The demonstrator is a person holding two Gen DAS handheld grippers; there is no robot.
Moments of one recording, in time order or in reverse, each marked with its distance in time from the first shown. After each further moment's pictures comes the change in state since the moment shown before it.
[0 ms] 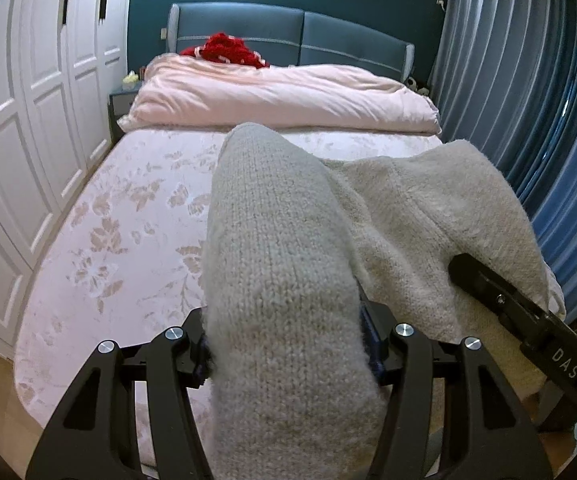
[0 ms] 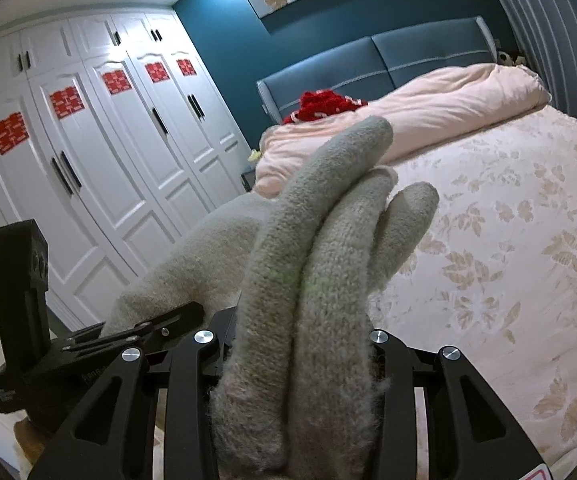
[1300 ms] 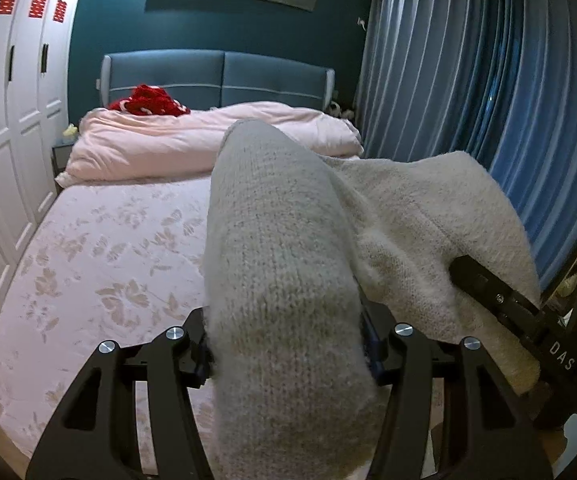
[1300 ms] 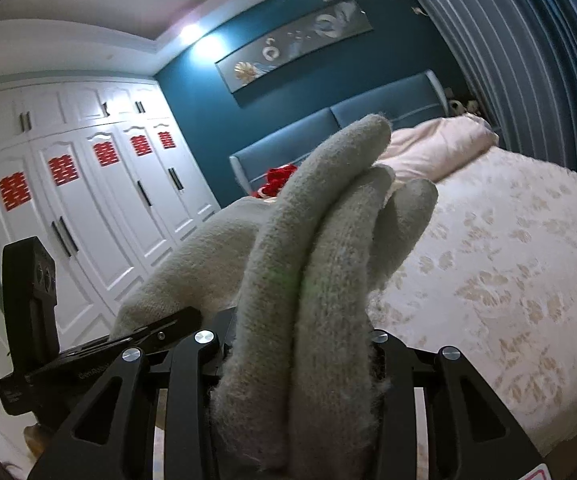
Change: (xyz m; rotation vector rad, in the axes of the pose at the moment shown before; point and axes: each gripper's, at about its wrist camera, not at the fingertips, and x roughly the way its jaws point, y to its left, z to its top) left arm -0.085 -0.154 0.002 0.131 -0.153 -0.175; right arm -0.191 -0.075 0.015 0.036 -0.256 -0.051
